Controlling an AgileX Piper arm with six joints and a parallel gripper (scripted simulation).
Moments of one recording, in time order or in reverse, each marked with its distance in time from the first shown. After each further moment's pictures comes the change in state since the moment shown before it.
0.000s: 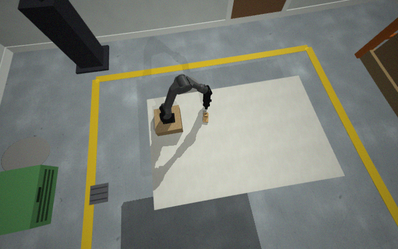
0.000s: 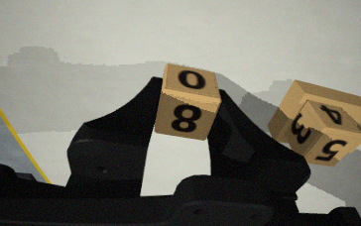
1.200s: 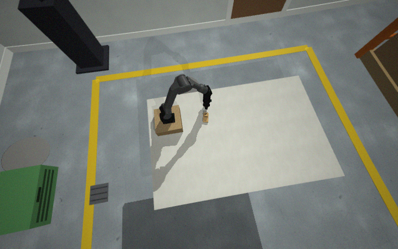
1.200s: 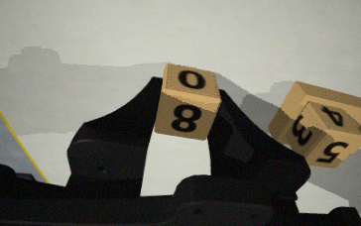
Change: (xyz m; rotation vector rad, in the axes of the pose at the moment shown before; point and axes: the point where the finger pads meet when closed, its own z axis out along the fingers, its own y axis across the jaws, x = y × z) arm 0.000 0.000 0.002 0.000 0.000 0.000
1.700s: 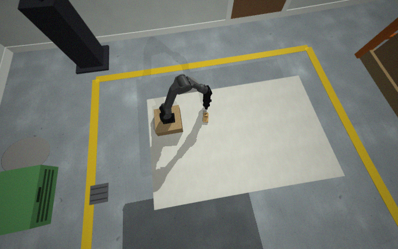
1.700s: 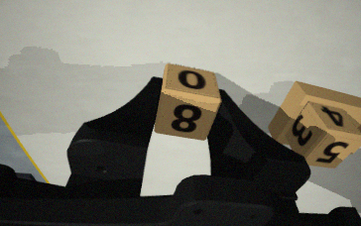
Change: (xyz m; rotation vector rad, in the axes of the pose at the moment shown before) arm 0.000 0.000 0.000 0.000 0.000 0.000
